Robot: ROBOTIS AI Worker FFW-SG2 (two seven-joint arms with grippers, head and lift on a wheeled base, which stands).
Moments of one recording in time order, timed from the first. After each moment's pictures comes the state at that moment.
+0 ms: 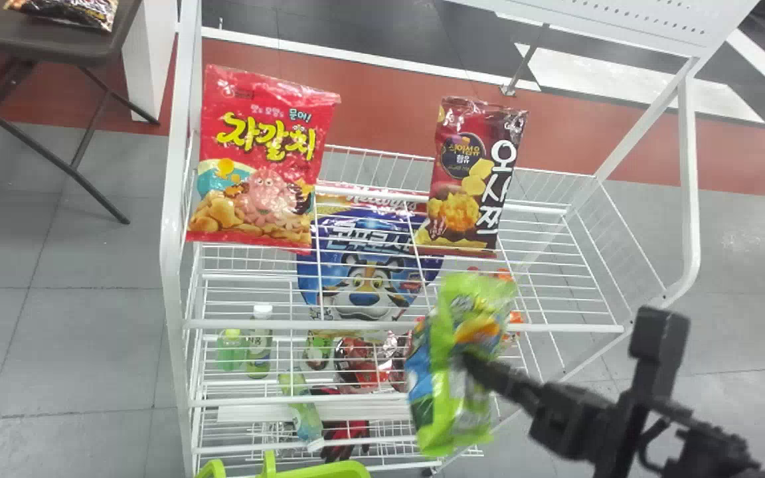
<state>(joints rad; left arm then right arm) 0.68 0.04 -0.07 -2.14 0.19 1.34 -1.30 0.66 -0.11 -0.52 -2.43 -0.63 1.14 0.31</state>
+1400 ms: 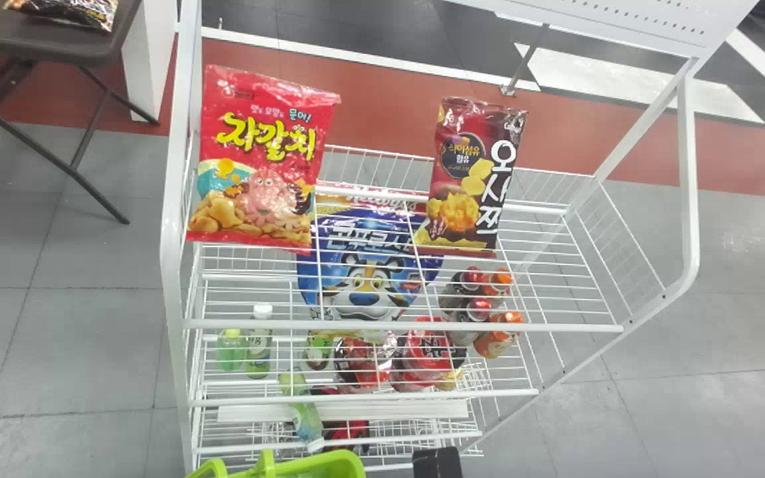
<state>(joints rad) 0.68 0.03 -0.08 -2.14 0.19 1.32 -1.29 0.74 -0.16 -0.02 -2.18 -0.47 1.06 0.34</state>
